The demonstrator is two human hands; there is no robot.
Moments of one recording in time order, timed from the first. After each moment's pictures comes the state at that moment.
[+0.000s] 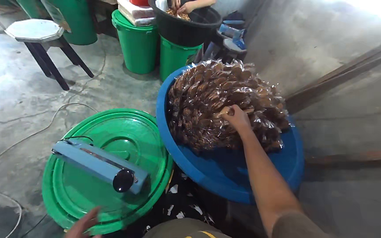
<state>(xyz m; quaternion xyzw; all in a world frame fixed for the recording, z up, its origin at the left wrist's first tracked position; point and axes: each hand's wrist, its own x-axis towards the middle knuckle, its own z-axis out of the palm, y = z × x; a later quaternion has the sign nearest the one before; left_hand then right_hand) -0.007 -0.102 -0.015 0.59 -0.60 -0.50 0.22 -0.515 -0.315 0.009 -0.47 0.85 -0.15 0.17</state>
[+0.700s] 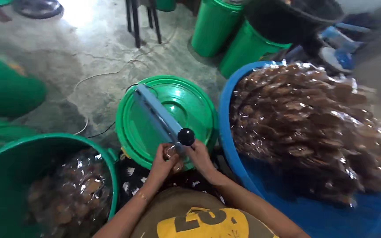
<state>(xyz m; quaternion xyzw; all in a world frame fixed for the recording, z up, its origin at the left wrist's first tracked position) -0.098 -0.121 -0.084 0.61 -0.31 -0.55 0.48 -0.235 -0.193 -0.059 -0.65 0.51 -0.23 0.52</state>
